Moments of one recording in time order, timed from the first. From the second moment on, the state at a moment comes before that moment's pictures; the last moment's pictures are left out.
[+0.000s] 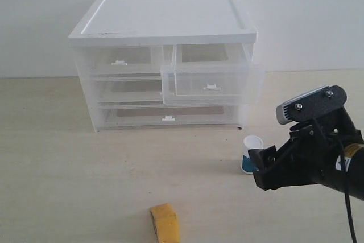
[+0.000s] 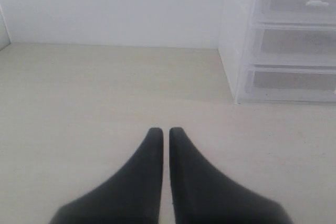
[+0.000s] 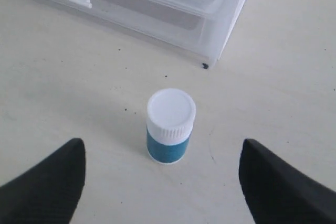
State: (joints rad) left arm 0.06 0.00 0.00 -0.03 0.29 -0.01; right arm 0.48 1.44 -0.40 0.08 -0.40 -0.10
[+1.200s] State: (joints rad) left arm 0.06 0.00 0.00 -0.03 0.29 -0.01; right arm 0.48 1.87 -0.50 0.04 -0.78 -0.02
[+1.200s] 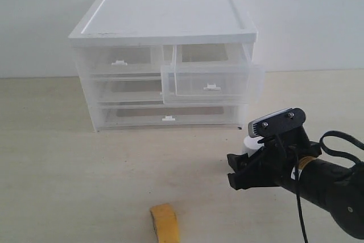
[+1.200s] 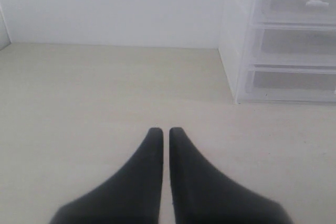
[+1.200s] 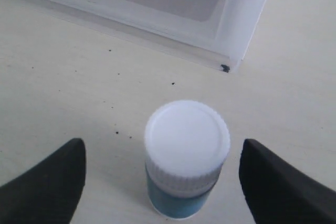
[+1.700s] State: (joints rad) left arm 0.06 0.00 0.00 -0.03 0.29 -0.01; right arm 0.48 1.87 -0.57 0.05 -0.65 -0.05
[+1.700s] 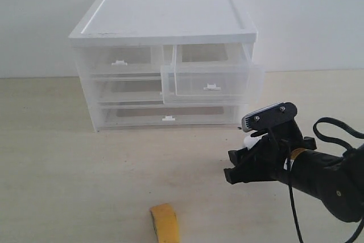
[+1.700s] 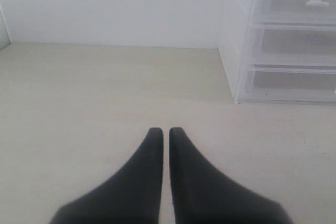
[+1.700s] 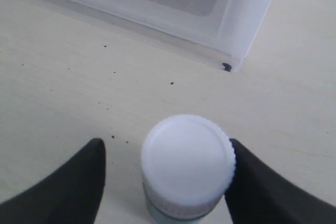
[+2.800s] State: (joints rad) left arm 0.06 0.00 0.00 -0.03 0.29 -0.01; right arm 0.57 1.53 -0.57 -0.08 -0.16 -0.05
